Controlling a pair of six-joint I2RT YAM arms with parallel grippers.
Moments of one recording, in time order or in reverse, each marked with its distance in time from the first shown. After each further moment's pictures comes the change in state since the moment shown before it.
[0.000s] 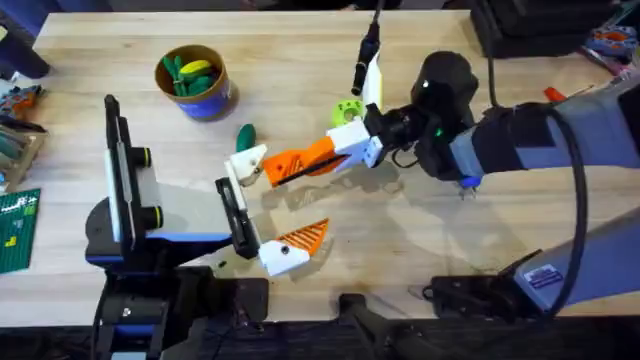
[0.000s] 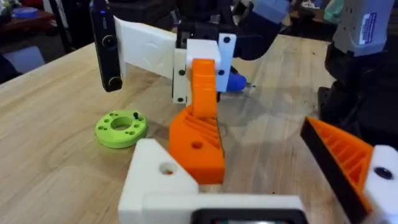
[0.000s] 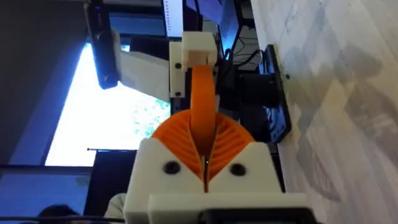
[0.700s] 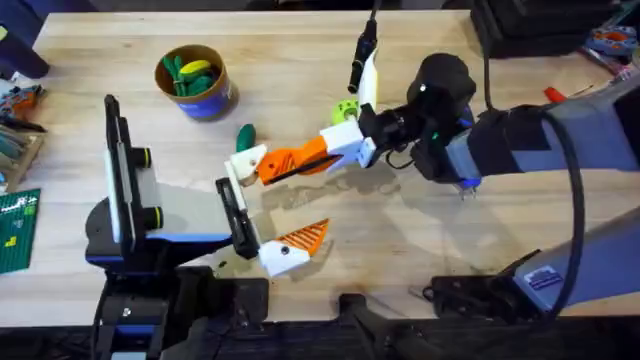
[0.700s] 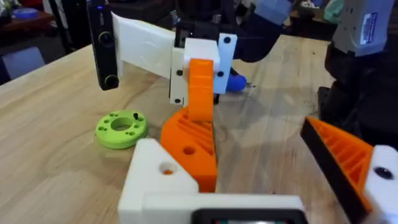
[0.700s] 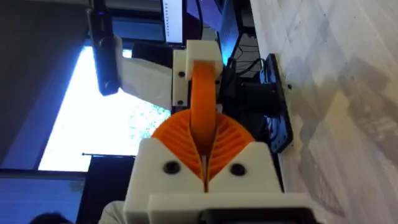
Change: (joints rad) left arm 0.000 0.000 0.000 0.000 0.001 0.003; right arm 0.034 0.000 0.000 0.057 0.053 0.027
